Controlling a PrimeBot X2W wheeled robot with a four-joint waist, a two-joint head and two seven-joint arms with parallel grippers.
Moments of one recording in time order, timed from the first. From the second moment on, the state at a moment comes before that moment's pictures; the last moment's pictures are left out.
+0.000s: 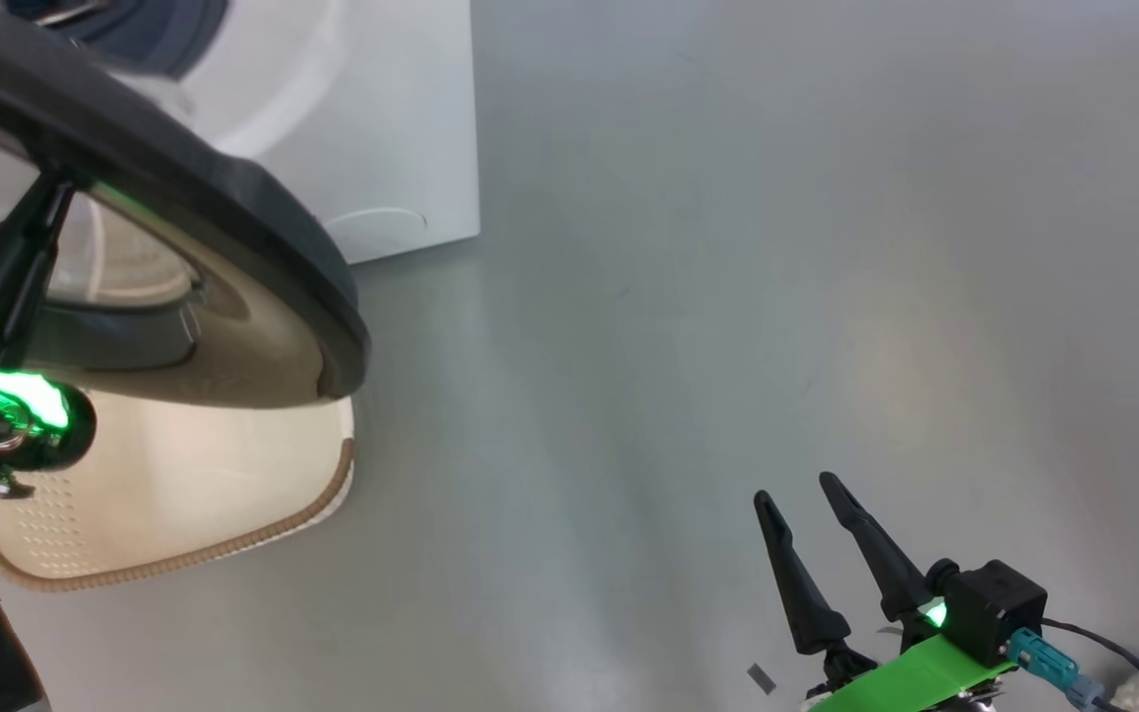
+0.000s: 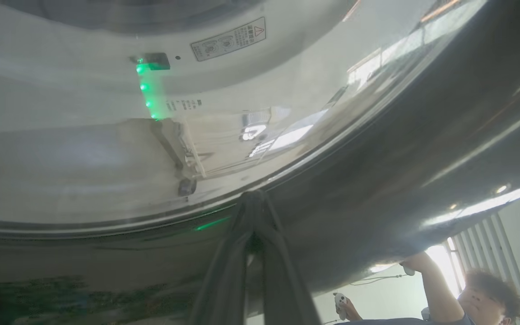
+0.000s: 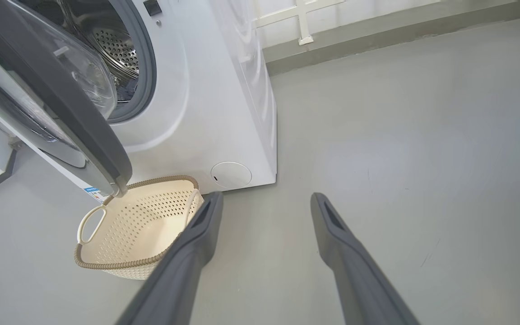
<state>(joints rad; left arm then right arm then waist) -0.60 0.04 0.47 0.17 -1.65 -0.13 0.94 -0.04 -0.05 0.20 0.10 0.31 0.13 -0.26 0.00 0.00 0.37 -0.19</state>
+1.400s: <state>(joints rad) -0.15 0.02 0.37 -0.07 -1.44 -0.13 0.31 -0.04 -0.05 0.16 0.20 0.32 0.13 -0.26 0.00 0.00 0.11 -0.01</state>
